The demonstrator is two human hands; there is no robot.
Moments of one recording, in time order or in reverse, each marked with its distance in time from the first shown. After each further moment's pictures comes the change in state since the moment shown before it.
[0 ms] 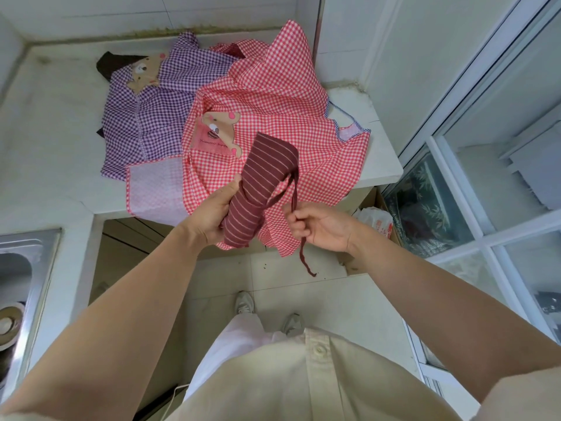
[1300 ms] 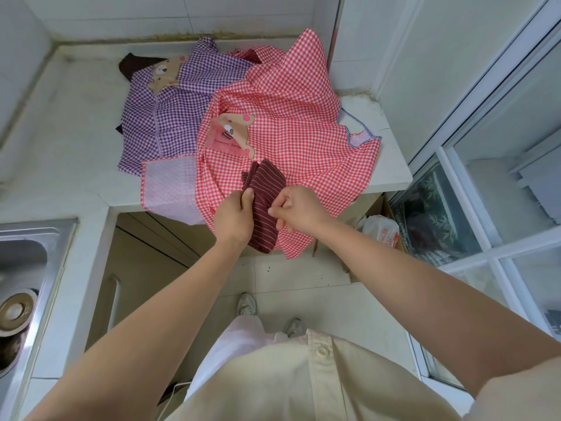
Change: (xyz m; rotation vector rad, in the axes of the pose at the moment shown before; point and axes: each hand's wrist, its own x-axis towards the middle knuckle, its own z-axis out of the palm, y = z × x) left_hand 0.002 -0.037 0.014 0.813 0.790 0.269; right_hand 0.029 -0.008 0.055 -1.080 0.463 -0.230
